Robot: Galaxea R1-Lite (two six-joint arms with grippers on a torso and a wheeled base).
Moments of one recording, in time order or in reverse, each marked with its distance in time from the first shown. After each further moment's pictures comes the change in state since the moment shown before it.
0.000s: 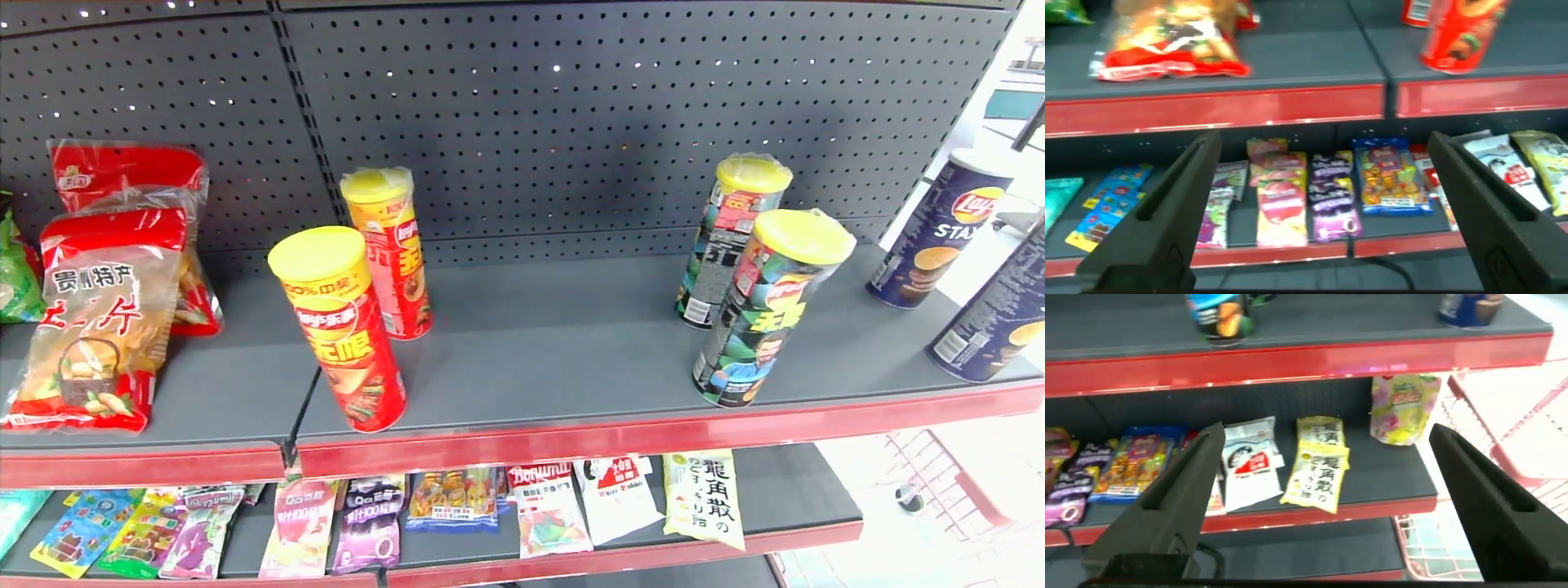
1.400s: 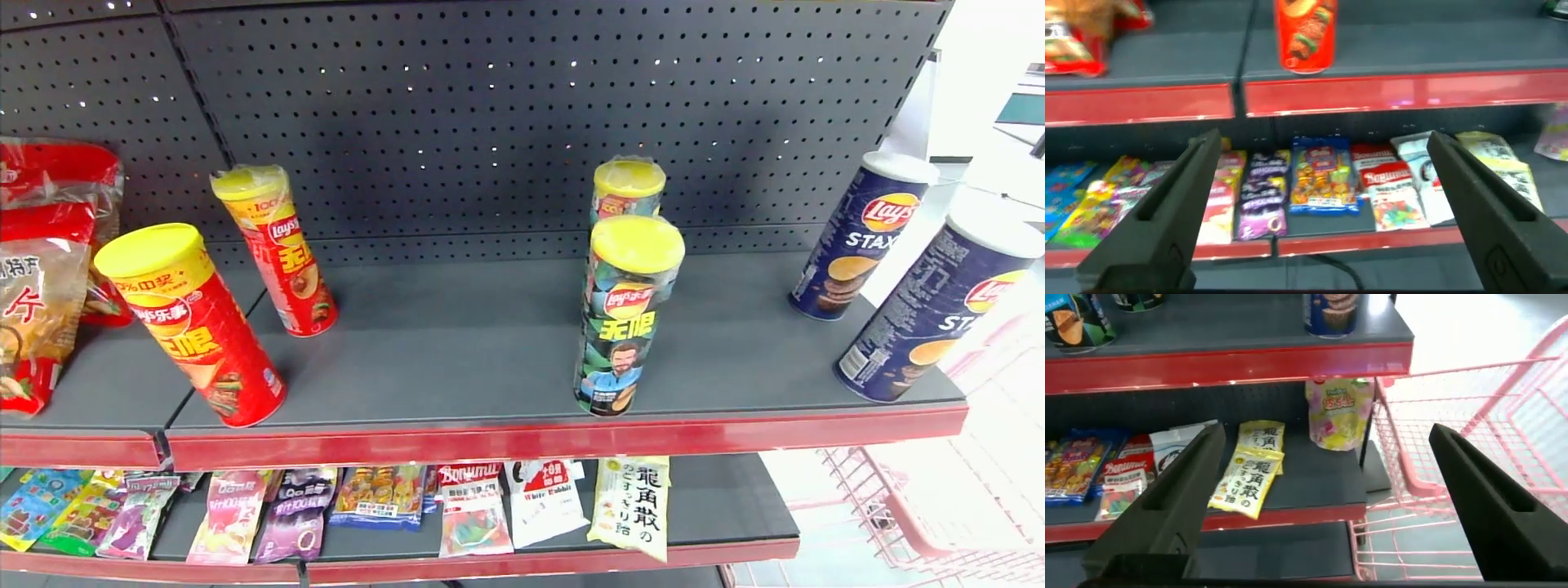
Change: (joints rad) left arm 0.000 0.000 0.000 0.000 0.000 0.000; right arm -0.001 0.000 0.000 0.000 0.001 -0.003
